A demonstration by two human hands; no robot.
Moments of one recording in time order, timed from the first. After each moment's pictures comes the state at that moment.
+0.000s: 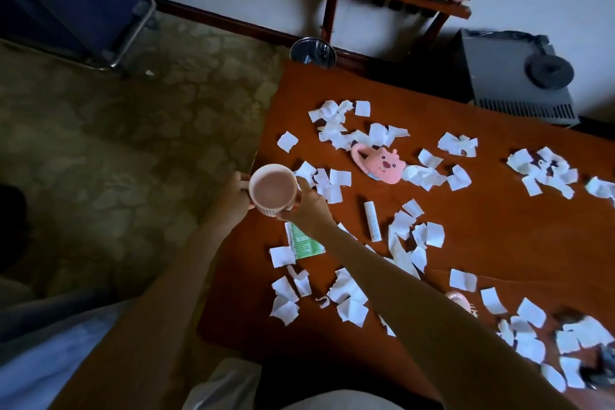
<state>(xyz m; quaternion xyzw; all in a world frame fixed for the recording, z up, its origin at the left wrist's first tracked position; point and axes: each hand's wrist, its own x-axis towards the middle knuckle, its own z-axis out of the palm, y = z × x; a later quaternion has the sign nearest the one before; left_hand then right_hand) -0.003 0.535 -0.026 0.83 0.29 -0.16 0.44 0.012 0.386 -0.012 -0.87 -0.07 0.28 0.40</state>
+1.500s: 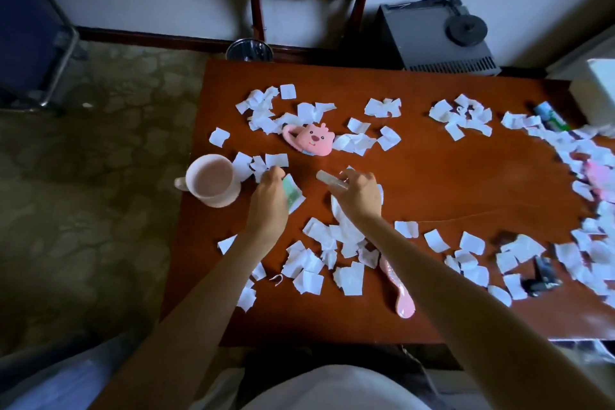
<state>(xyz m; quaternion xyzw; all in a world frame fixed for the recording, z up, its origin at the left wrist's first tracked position) -0.023 0.374 0.014 0.96 0.05 -0.07 0.28 -0.004 0.222 -0.011 -0.95 0.12 0.06 0.27</state>
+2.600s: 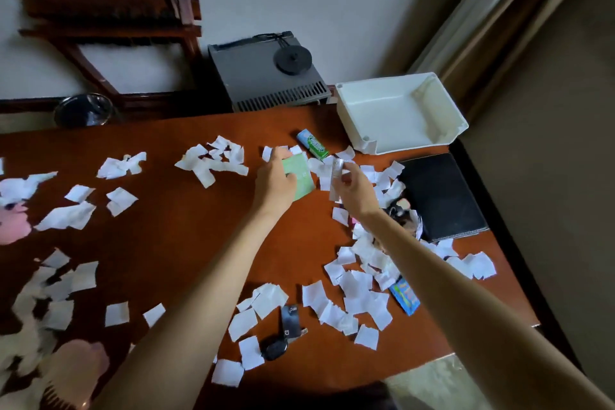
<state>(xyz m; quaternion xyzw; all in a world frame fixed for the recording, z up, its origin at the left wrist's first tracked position) 0.057 -0.151 0.072 0.90 0.01 -0.11 0.43 0.031 -0.292 0.034 -0.87 0.20 0.02 0.44</state>
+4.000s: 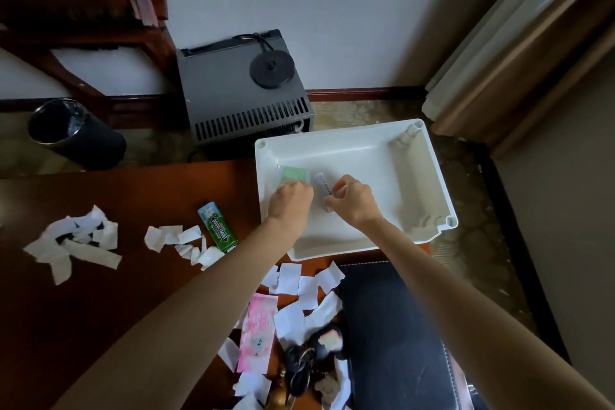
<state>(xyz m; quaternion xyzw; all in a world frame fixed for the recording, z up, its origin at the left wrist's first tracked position) 0.229 -0.408 -0.015 0.97 -0.13 -0.18 -0.04 0.224 -0.528 -0.039 -0.88 0.17 0.20 0.39</state>
